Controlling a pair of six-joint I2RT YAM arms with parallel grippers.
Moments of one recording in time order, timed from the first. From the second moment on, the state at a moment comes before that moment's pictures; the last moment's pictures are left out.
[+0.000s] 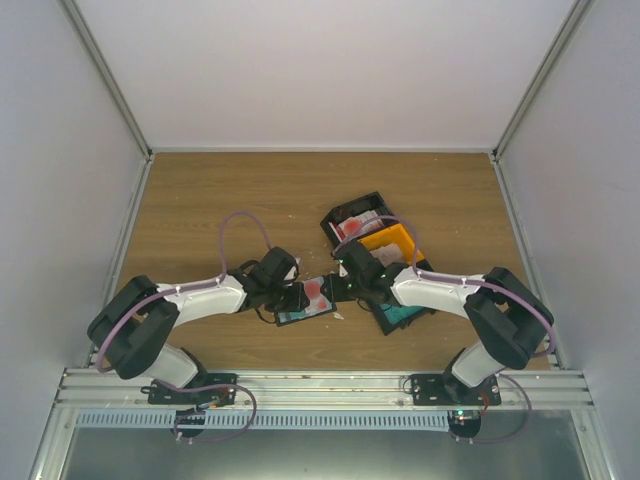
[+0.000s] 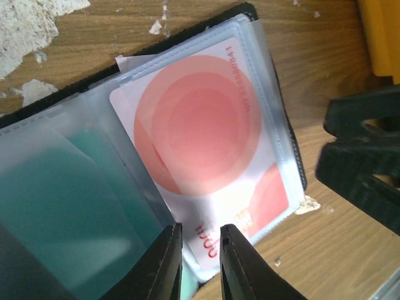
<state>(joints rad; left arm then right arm) -0.72 1.46 0.65 -0.21 0.27 -0.69 0.82 1.56 0.78 -0.15 -0.15 0.66</state>
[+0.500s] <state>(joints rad) -0.72 1.52 0.65 -0.17 0.25 -0.69 0.82 1.60 0.77 -0.11 -0.24 0.65</state>
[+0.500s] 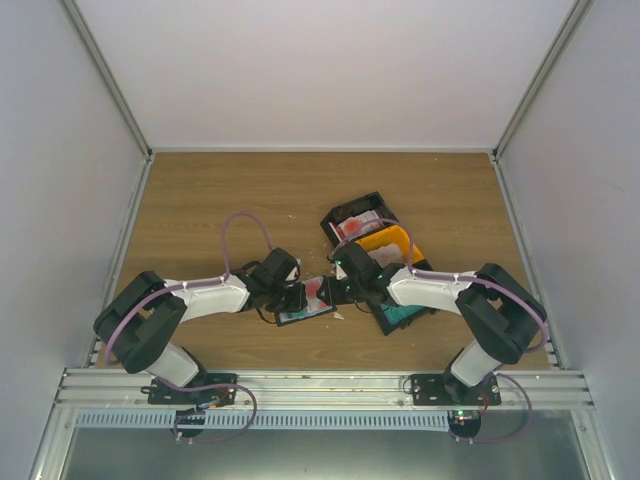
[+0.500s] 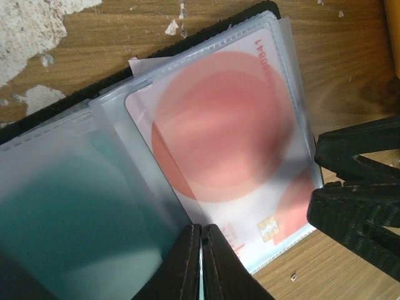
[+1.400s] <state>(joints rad) -0.72 1.51 0.63 -0.15 0.24 -0.69 0.82 1.62 0.77 -0.11 -0.30 0.64</state>
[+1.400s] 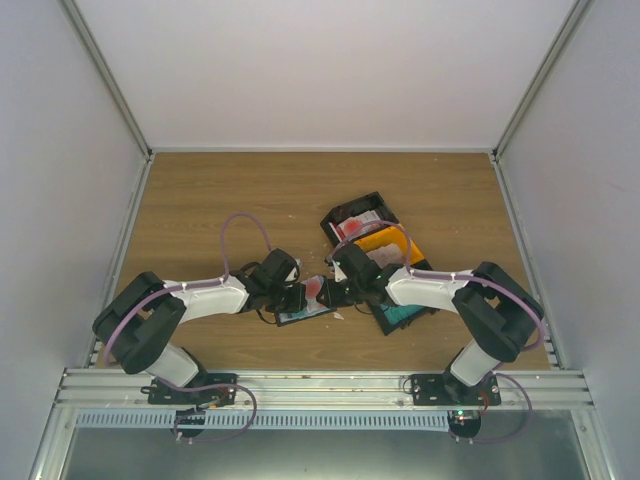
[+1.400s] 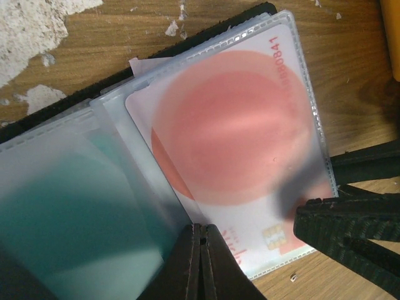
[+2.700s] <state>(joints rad) -0.72 1.51 0.63 -0.15 0.25 -0.69 0.83 1.60 0.80 -0.18 -0.25 0.63</state>
